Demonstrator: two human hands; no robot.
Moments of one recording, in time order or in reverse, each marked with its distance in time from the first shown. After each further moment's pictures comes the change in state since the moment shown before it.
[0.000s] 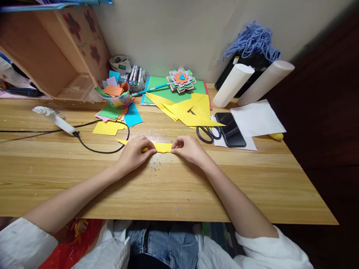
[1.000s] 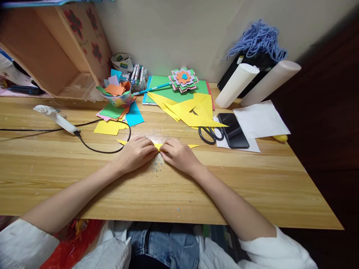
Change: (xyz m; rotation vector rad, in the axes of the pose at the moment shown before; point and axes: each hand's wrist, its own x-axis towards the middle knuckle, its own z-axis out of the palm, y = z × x) left_hand 0.003 -0.005 -0.008 0.380 -0.023 0.422; right_hand -0.004 -0.017 0.029 -0.350 0.168 -0.605
